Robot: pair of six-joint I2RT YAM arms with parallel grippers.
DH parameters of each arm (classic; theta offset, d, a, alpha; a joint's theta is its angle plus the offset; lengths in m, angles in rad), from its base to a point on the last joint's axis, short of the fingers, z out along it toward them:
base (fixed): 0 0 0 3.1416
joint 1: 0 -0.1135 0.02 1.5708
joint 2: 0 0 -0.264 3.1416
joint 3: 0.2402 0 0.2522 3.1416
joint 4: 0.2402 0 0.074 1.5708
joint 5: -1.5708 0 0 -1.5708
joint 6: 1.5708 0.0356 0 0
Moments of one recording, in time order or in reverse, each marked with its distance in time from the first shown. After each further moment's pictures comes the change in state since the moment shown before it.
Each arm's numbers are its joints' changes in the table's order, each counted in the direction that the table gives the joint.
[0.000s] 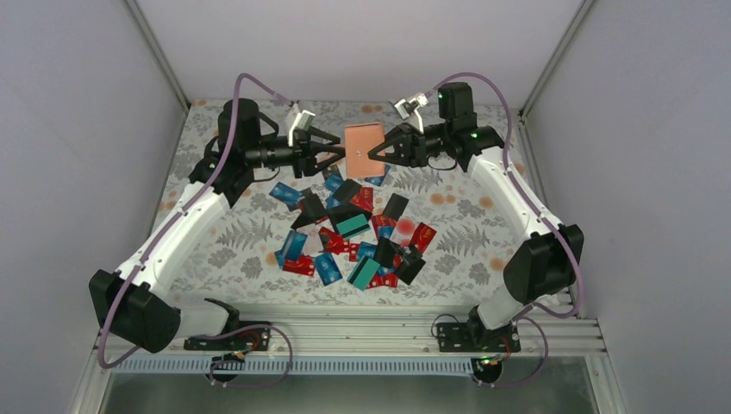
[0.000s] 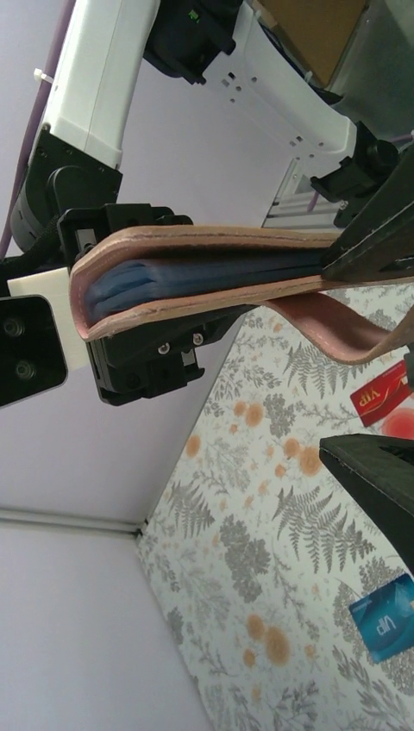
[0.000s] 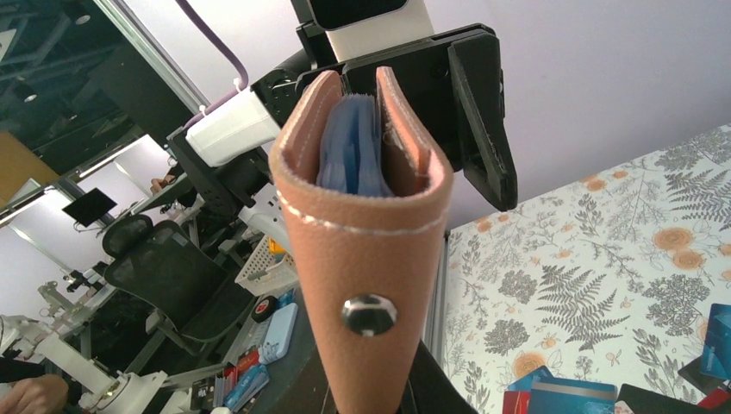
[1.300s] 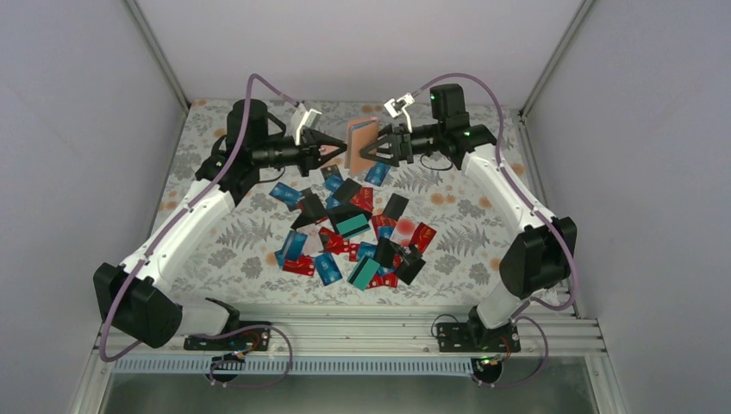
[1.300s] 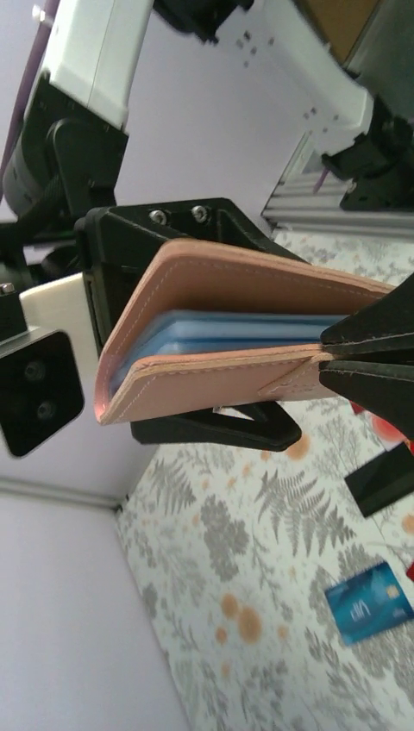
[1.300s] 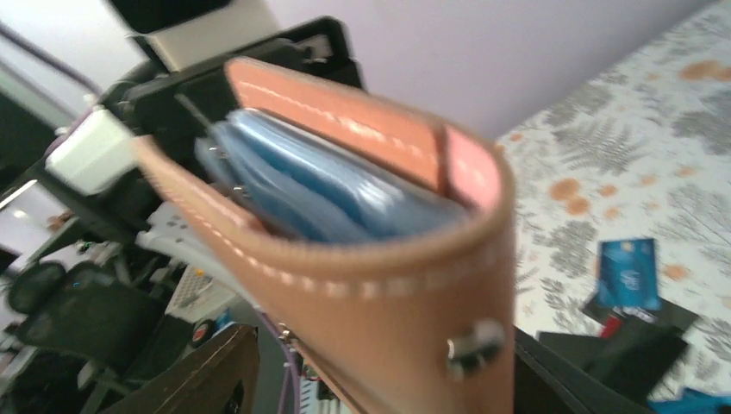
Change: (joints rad) left arm 0.024 0.035 0.015 0.021 0.056 -0.019; right arm -0.016 0.040 0.018 0.034 -0.188 0.027
